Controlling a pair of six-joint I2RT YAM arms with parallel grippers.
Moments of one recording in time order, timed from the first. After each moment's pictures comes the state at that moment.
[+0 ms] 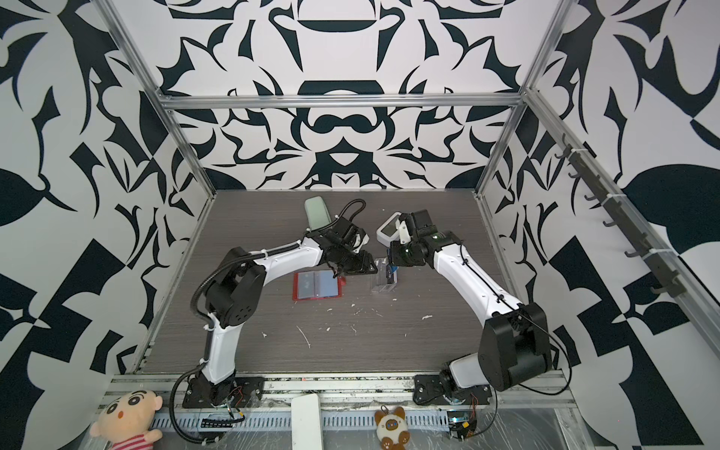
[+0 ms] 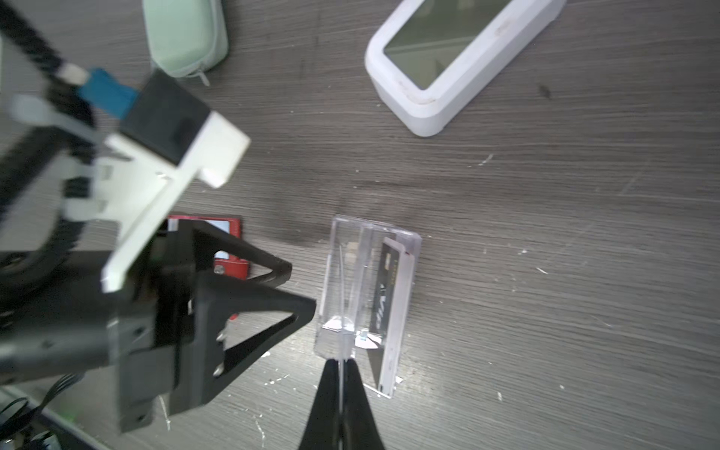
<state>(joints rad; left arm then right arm) -0.77 2.03 1.49 -0.43 0.45 -0.58 0.31 1.42 1.12 -0.71 -0.25 0.32</state>
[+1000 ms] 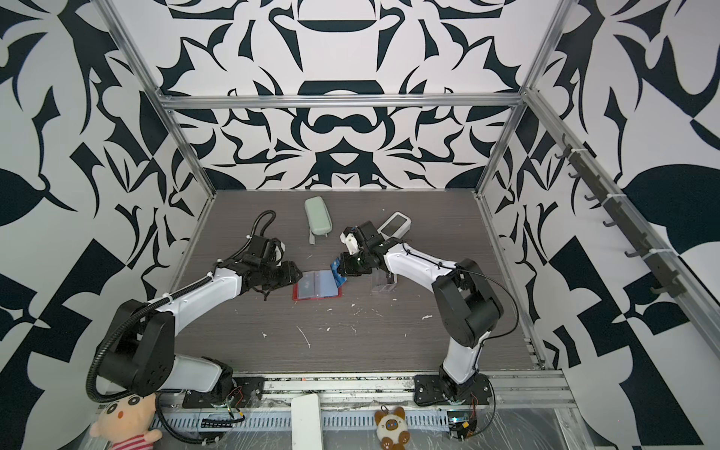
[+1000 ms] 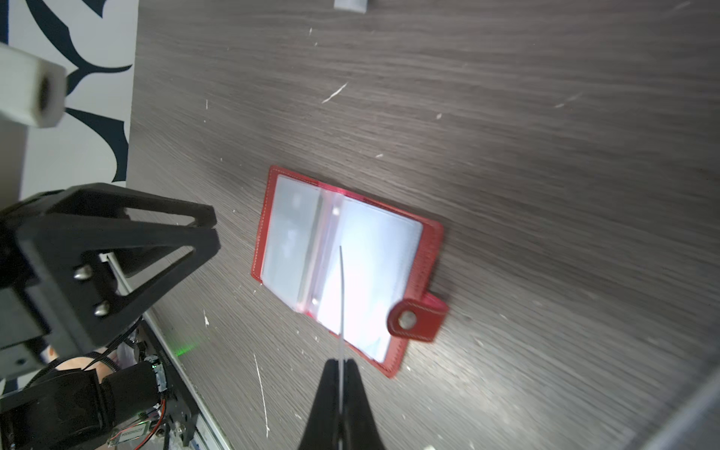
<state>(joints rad) -0.36 1.43 0.78 -0.37 0.23 -0.56 0.61 1.79 1.20 -0.37 -0.47 0.49</state>
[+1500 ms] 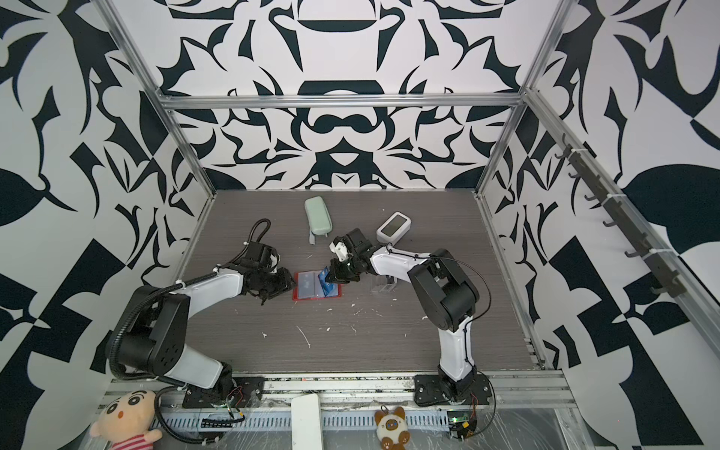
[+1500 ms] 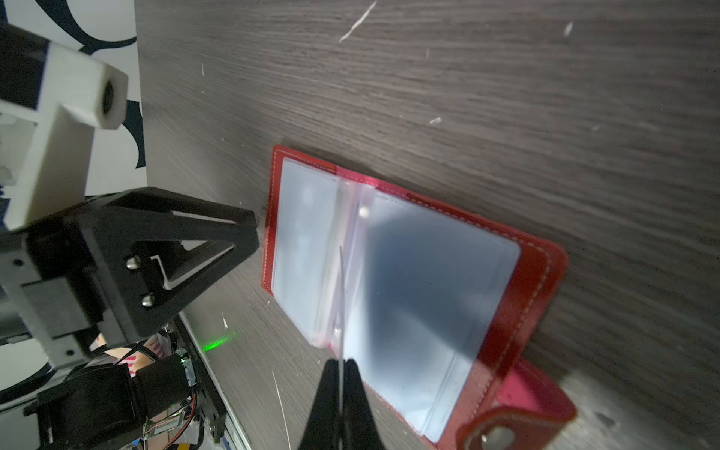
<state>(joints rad) -0.31 1.54 0.73 -0.30 0.32 -0.59 0.65 1.94 1.21 -0.26 -0.59 0.58</state>
